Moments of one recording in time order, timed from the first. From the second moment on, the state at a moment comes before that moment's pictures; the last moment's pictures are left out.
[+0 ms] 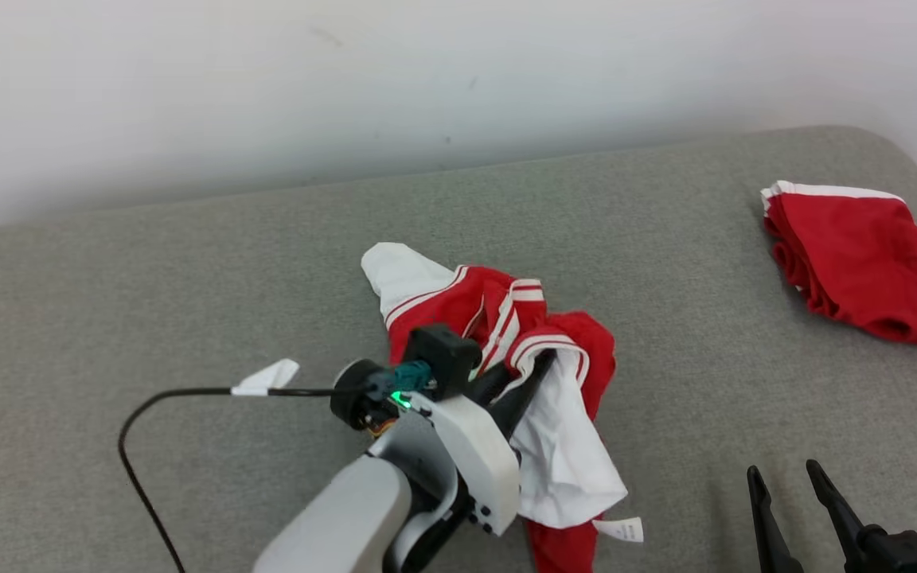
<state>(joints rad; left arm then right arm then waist) -0.56 0.12 -0.68 0.23 -0.46 -0.04 0.11 -0.04 -0.09 0.06 0.33 0.21 0.13 -0.26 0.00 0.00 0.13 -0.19</state>
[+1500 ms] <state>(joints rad) 0.02 0.15 -0.44 0.14 -0.38 0.21 -0.26 0.07 -0.11 -0.03 0.31 0.18 0.13 -0.26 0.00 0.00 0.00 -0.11</state>
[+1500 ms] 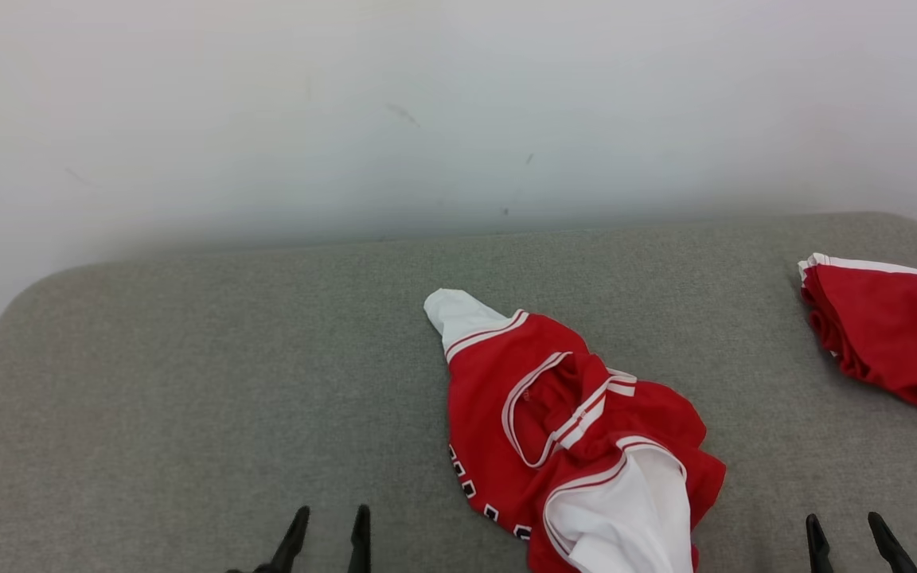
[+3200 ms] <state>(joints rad) 0.24 0.05 -0.15 0.03 -0.19 0.04 -0.26 0.11 -0.10 -0.03 0.28 0.18 0.13 -0.26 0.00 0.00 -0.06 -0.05</state>
